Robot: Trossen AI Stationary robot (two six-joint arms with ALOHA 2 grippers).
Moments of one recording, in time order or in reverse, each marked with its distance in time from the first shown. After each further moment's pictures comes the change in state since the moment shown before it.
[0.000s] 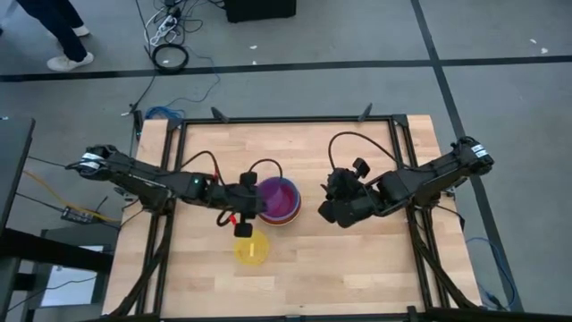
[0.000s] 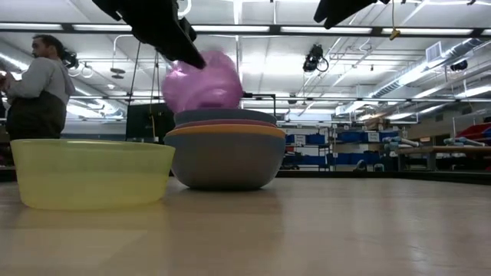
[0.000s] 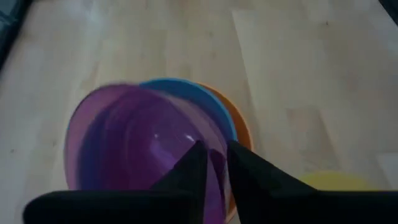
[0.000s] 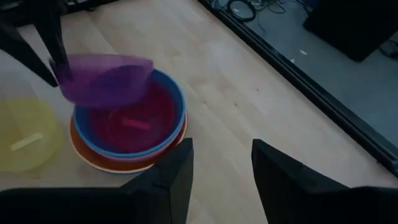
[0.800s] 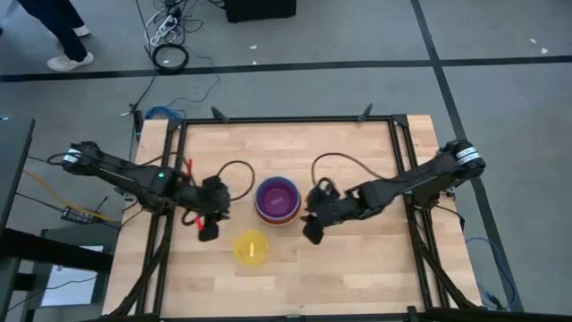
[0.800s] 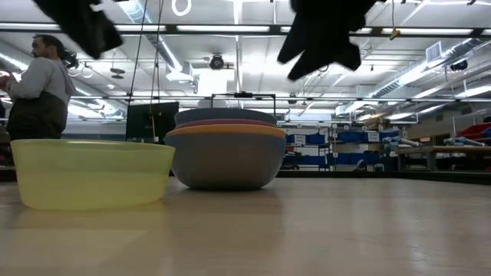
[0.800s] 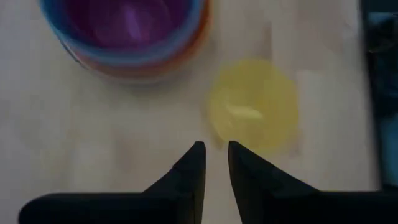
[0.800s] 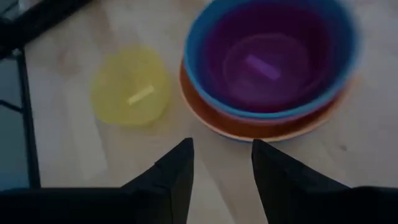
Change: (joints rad) left arm -0.109 -0.262 0.001 -0.530 0.121 -0.428; right arm -0.074 0.096 -0.259 0.599 -0.490 -0.043
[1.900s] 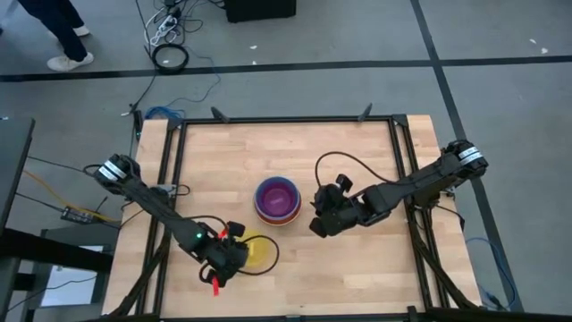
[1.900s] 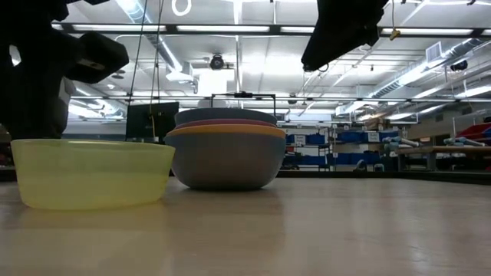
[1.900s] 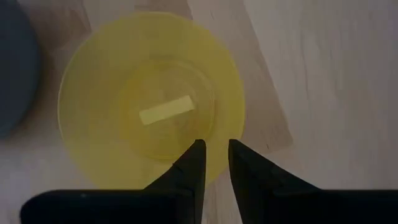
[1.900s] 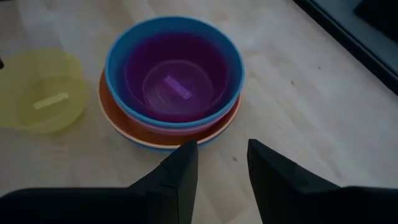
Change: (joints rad) left arm -0.327 0.515 0.050 0.257 -0.116 0.147; right arm 0.068 -0.033 0.042 -0.245 0.355 -0.065
